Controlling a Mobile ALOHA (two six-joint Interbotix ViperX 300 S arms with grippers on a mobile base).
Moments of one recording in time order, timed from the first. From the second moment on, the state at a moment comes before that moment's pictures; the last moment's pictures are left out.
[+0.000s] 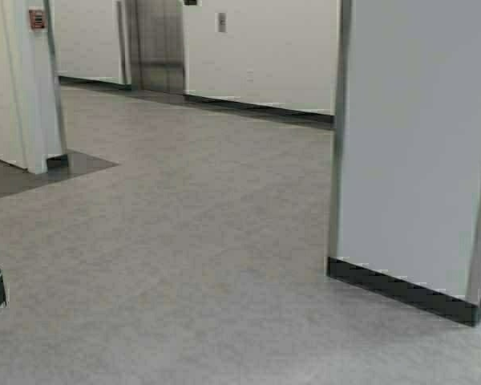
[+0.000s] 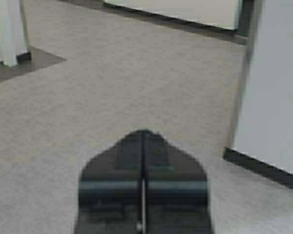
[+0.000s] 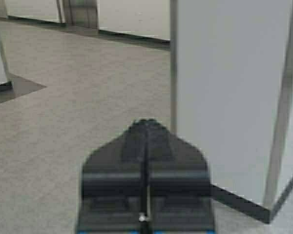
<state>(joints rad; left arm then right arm) 0.00 -0.86 1.20 0.02 -0.37 -0.09 -0.02 -0.98 1.21 -0.05 -0.32 0.08</state>
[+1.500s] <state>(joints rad) 0.00 -0.82 1.21 0.03 -0.37 -0.13 -0.02 -1.00 1.20 -0.05 -0.32 0.08</state>
